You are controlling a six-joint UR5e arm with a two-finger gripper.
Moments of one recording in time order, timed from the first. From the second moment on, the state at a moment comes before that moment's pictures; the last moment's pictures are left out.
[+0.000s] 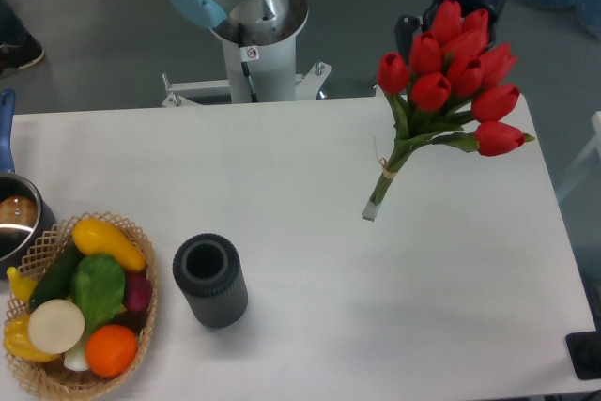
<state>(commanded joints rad) 2.99 -1.60 -1.78 -0.90 0.36 0.96</state>
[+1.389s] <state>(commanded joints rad) 2.90 -1.61 -1.78 -0.90 0.86 0.95</state>
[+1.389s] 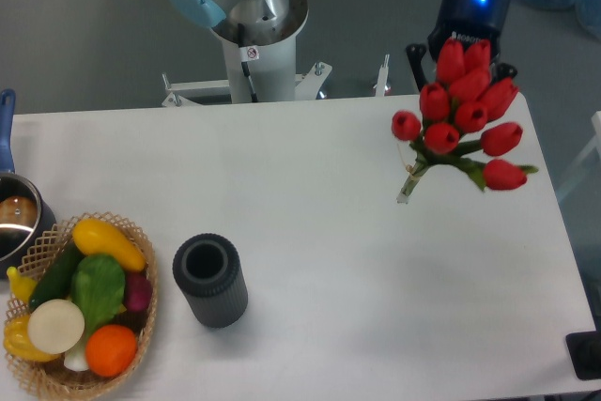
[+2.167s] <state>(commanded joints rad) 2.82 -1.63 -1.78 -1.11 1.27 0.97</state>
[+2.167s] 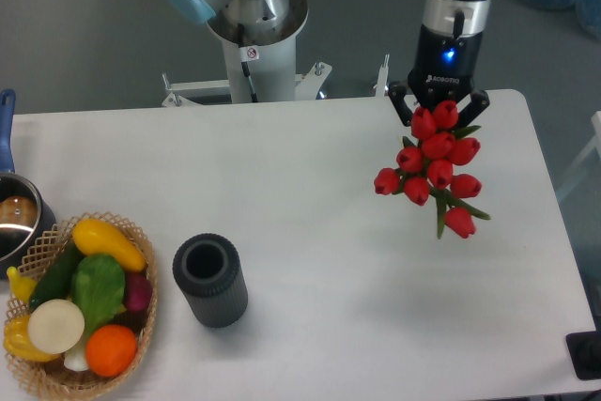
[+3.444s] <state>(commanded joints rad) 2.68 -1.85 -1.78 -1.16 1.48 0.98</state>
